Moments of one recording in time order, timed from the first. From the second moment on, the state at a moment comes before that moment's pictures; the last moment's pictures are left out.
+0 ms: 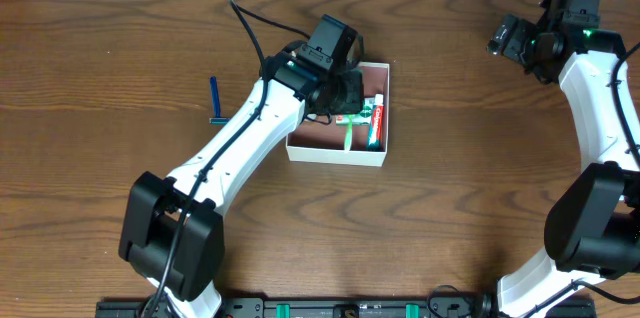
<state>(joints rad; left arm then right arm) -0.55 1.83 1.53 -0.77 0.20 -0.54 -0.15 1.84 1.54 -0.70 -0.05 0.33</state>
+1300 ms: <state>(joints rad) -0.23 1.48 1.69 -0.97 -0.05 -0.36 -0.15 1.84 1.54 -0.70 -0.05 0.33</state>
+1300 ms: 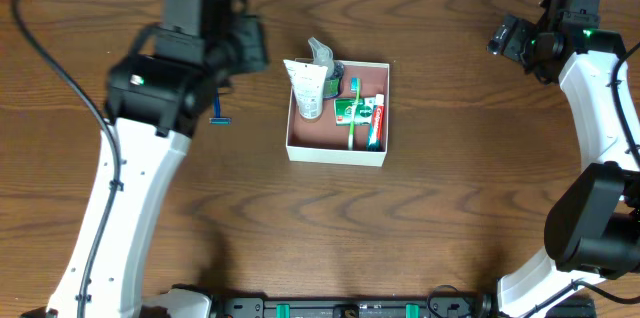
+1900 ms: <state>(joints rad) -0.01 1.94 1.69 -1.02 -0.11 -0.33 -0.15 1.84 1.54 -0.70 -0.05 0.33</state>
